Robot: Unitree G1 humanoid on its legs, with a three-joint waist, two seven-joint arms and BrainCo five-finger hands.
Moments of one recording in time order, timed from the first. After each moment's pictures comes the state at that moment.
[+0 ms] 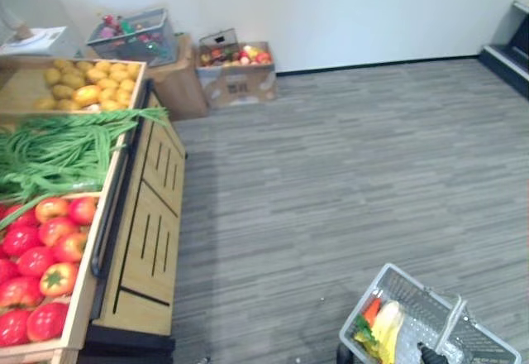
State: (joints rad) left arm 0.15 0.11 0.12 1.14 0.28 -0.09 0.18; right arm 0.06 -0.10 -0.42 1.16 0.00 -0.13 -0.16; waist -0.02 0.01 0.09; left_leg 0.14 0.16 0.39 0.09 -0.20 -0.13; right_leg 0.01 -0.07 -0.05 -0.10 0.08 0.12
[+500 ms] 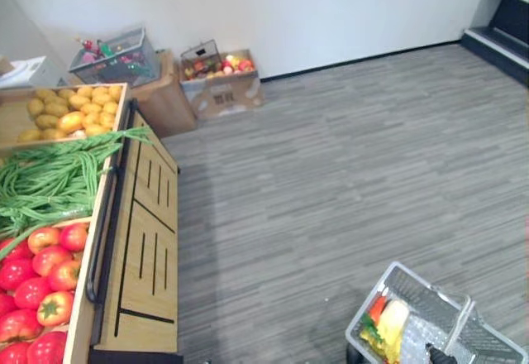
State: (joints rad) left arm 0.14 0.08 0.16 1.15 0.09 -0.09 0.15; right arm 0.06 -0.14 -0.41 1.16 0.00 -0.13 -0.14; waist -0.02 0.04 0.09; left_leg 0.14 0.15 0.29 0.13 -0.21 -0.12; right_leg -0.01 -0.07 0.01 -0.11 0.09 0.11
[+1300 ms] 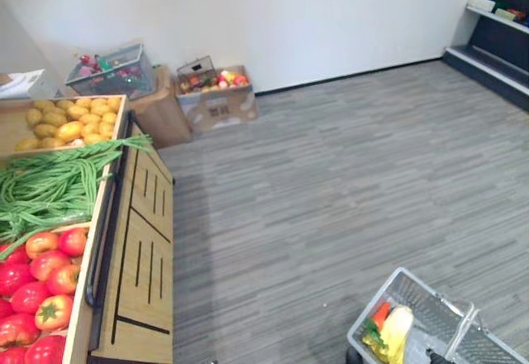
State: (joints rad) left arm 0.12 0.09 0.10 1.19 0.08 -0.09 0.10; right arm 0.06 -0.14 -0.42 1.18 0.01 -0.11 -0.14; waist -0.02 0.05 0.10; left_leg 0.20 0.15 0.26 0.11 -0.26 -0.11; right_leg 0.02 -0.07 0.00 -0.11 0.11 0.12
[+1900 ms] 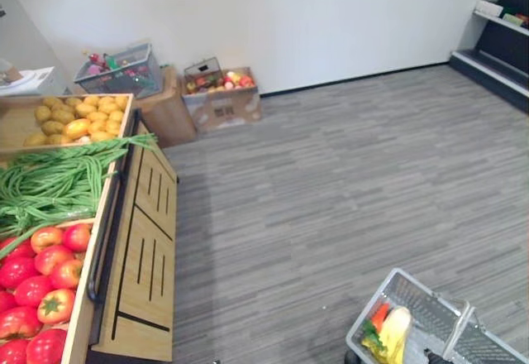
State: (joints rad) left arm 0.12 0.10 0.02 1.19 0.04 -0.09 0.10; right arm 0.06 -0.14 -0.40 1.19 0.00 -0.11 -0.14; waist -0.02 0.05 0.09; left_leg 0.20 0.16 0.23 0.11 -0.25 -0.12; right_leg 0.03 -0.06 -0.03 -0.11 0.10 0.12
